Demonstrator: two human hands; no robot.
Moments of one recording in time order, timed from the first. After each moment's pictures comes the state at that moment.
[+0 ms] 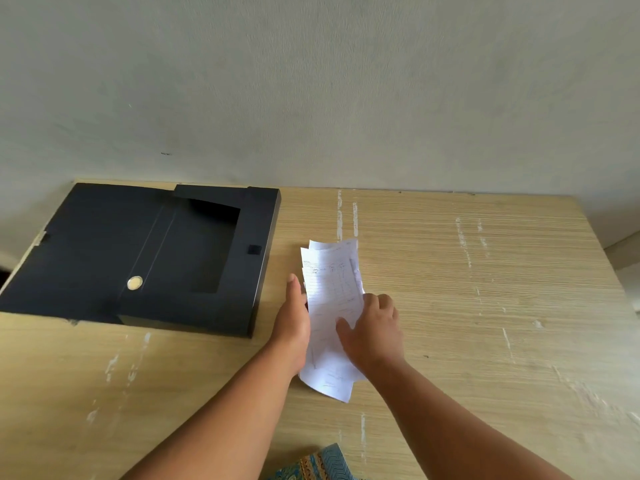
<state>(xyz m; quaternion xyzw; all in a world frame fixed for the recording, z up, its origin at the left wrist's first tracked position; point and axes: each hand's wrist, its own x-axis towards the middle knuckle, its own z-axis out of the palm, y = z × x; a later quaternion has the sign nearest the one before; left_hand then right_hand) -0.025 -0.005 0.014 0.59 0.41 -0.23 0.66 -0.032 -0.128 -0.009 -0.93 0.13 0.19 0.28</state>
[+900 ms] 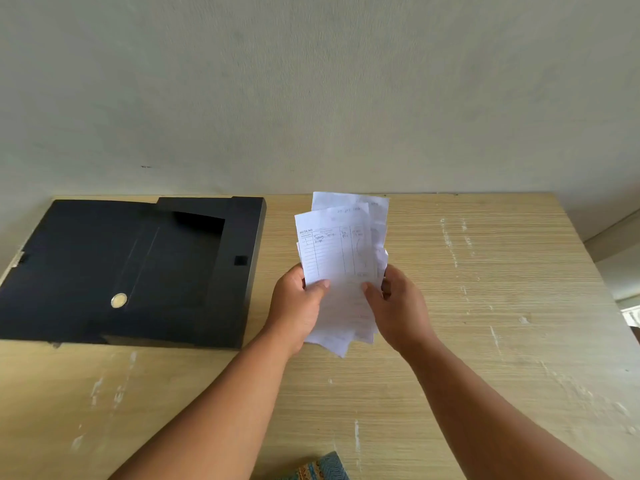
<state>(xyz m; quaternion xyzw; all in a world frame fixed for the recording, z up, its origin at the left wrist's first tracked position) 0.004 -0.016 0.031 0.75 0.22 -0.12 0.61 0.000 -0.181 0.014 -0.86 0.11 0.07 0.49</state>
